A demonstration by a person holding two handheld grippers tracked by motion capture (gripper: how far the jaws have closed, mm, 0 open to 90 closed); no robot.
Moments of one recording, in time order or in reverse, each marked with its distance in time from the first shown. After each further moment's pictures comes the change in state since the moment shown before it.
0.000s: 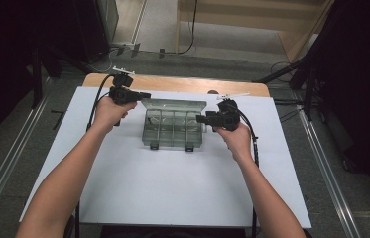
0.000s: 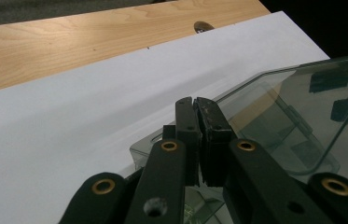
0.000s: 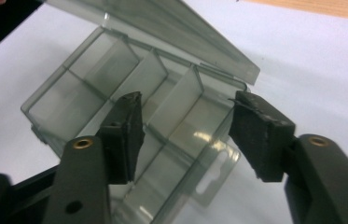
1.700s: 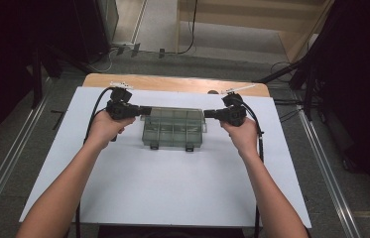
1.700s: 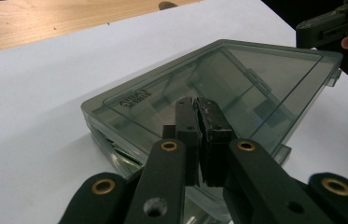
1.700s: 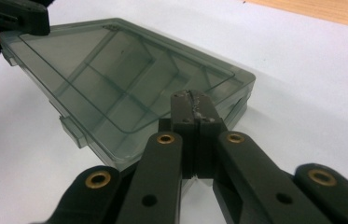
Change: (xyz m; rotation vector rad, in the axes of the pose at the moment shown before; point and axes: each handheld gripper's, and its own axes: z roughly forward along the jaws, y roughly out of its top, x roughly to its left) left arm -0.031 -0.038 -0.021 0.005 -0.052 0.077; right arm 0.005 0.018 -0.025 0.060 0.026 -0.011
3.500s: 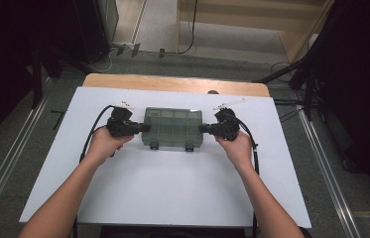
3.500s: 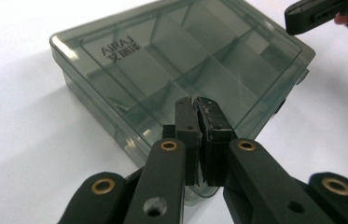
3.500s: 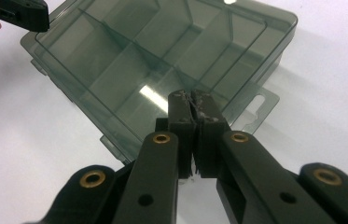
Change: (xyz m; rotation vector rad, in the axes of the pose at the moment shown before) left arm -0.001 -0.049 0.015 0.051 -0.032 0.047; right arm 0.008 -0.036 0.027 0.059 0.007 -0.034
